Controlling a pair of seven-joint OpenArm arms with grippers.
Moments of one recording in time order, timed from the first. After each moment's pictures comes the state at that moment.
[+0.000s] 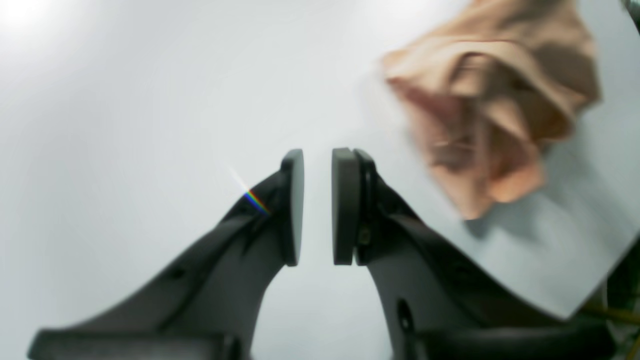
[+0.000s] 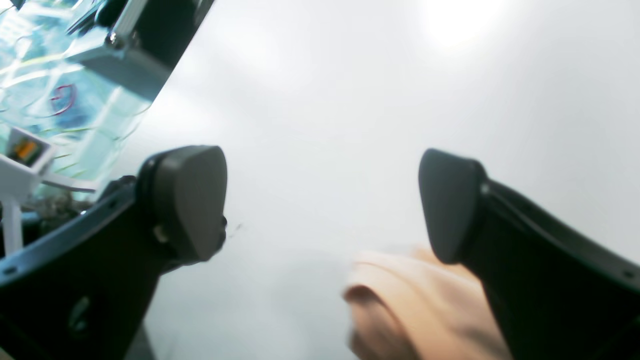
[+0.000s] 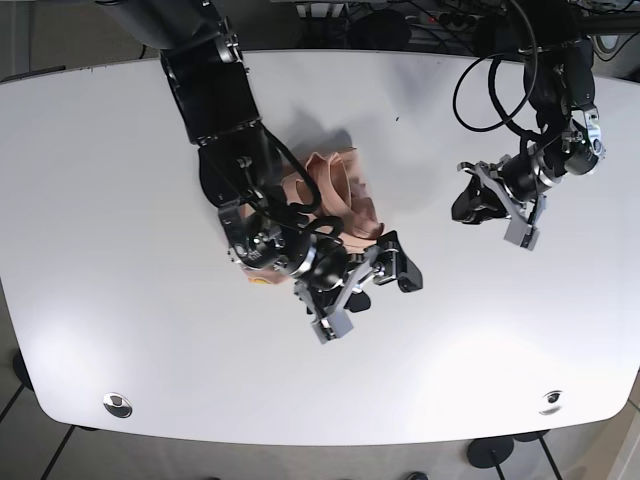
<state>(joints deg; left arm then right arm) 2.9 -16.4 -17.4 97.0 -45.2 -31.7 56.9 19.8 -2.8 -18.1 84.5 35.9 12.2 -43.6</state>
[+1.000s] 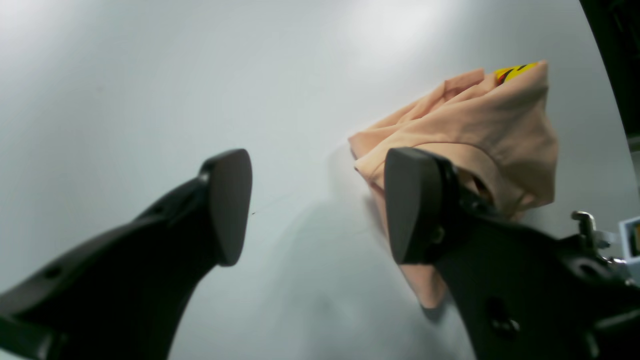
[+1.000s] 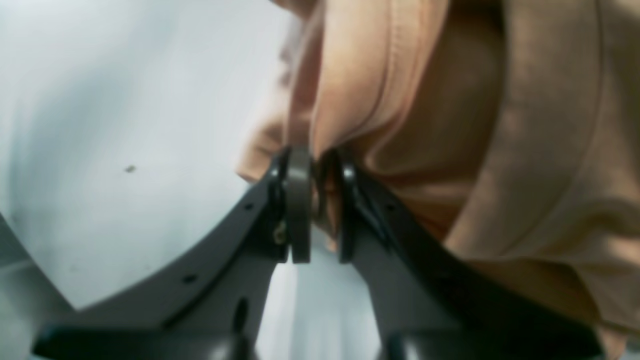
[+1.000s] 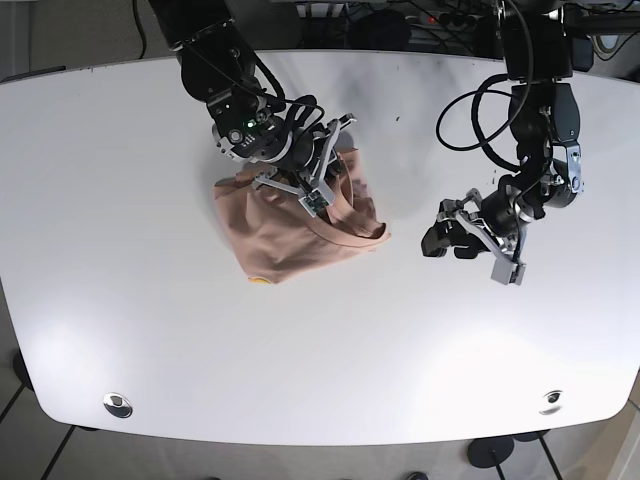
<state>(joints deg) -4.6 -16.9 -8.8 91.0 -45.8 -16.4 53.1 -2.7 3.8 -23.4 97.1 13.3 12.4 -48.7</state>
